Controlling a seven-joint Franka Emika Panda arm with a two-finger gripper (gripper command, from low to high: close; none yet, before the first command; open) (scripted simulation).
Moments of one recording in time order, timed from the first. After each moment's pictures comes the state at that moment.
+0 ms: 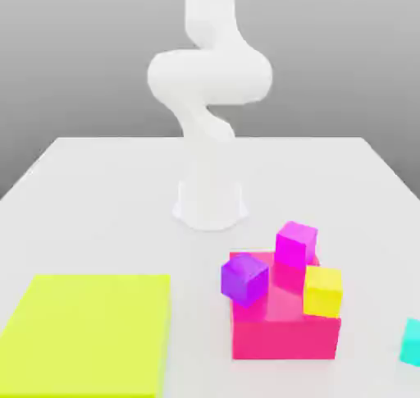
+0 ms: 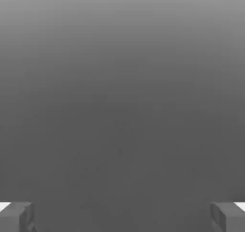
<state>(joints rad) 0.03 -0.71 0.02 -2.30 -0.01 2.33 0.77</state>
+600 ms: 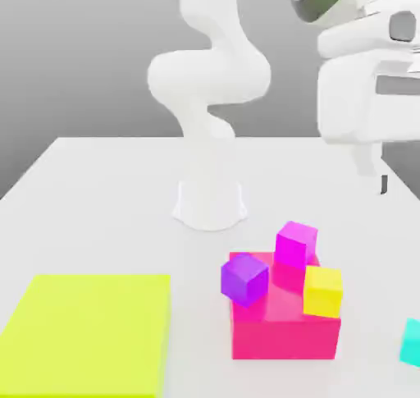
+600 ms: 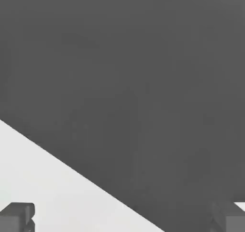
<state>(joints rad) 0.21 -0.05 0.21 -2.30 -0.12 2.52 0.59</state>
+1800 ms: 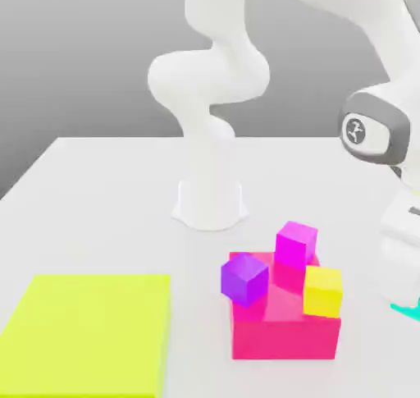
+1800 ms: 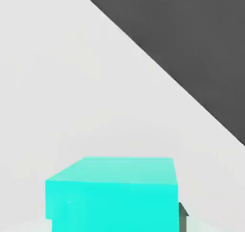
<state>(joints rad) 0.25 0.09 0.23 -2.39 0.03 2.54 0.69</state>
